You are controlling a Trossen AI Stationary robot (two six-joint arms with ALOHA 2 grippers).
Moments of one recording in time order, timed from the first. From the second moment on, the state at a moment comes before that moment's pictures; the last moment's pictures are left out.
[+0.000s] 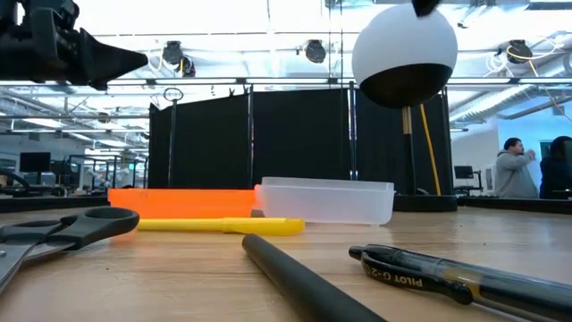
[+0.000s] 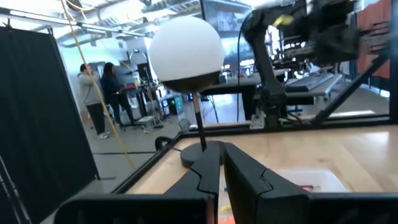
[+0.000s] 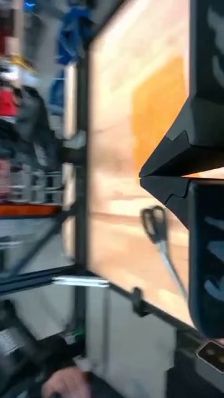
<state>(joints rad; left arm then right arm) -0.24 0.25 0.01 0.41 -0.47 0.24 0.54 1.24 0.78 0.19 0.52 0.16</state>
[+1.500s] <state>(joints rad) -0.24 0.25 0.01 0.24 -0.35 0.00 0.69 2.16 1.70 -0.69 0.07 1.58</state>
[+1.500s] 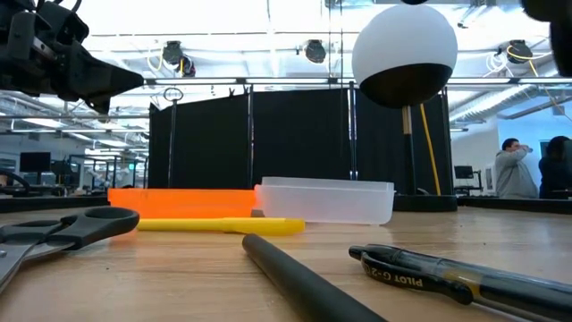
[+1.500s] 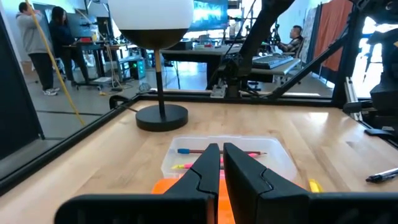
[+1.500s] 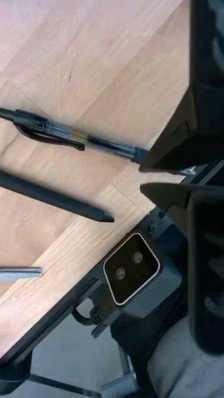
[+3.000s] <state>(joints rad) -0.24 0.25 0.01 0.20 -0.34 -0.04 0.64 2.27 1.70 -1.07 -0.18 1.38</state>
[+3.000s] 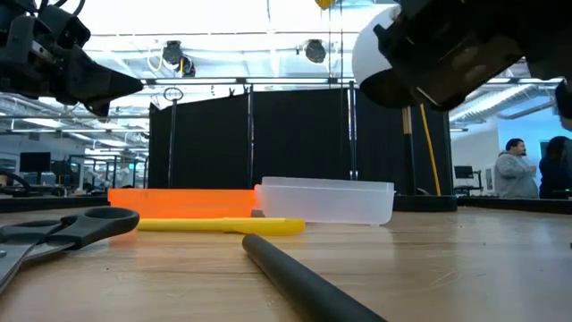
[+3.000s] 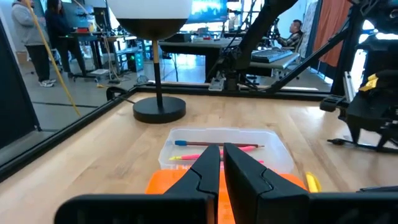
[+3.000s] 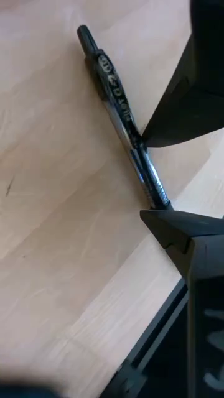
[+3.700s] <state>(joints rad) -0.24 0.25 0.01 0.14 -0.34 -0.11 0.66 2.27 1.57 -0.94 -0.21 1.59</state>
